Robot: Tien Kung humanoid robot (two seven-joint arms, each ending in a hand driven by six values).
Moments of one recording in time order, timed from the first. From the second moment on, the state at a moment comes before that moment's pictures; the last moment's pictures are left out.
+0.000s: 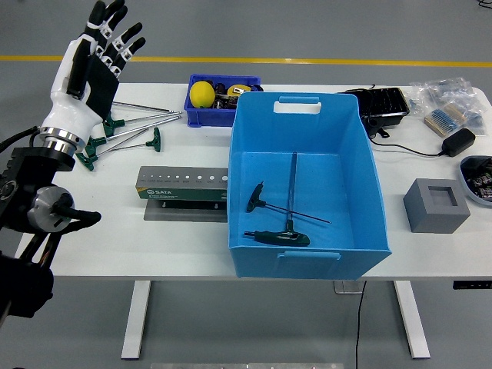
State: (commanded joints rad) left arm -0.28 0.20 -1.41 -1.60 0.71 0.11 0.02; right arm 0.16 -0.21 0.23 0.24 0.17 -0.33 -0.05
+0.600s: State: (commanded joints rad) left arm -0.11 0.16 -1.61 -1.59 0.77 0.04 0.09; right arm 0.16 -0.21 0.23 0.23 0.18 -0.33 -0.05
